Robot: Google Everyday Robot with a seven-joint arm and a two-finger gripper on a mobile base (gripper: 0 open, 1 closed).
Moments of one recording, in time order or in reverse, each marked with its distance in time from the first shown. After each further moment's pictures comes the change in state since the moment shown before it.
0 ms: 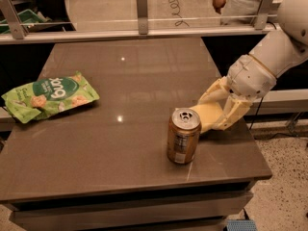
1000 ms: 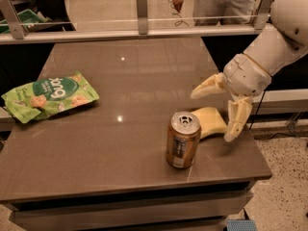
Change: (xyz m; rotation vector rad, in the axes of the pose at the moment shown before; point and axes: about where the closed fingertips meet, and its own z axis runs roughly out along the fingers) arm -0.004 -0.003 0.003 -0.009 0.018 -0.051
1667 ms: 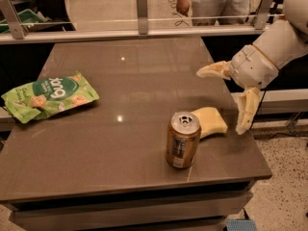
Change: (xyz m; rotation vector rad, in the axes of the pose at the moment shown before) arm 0.009 -0.018 -0.020 0.077 -0.001 0.001
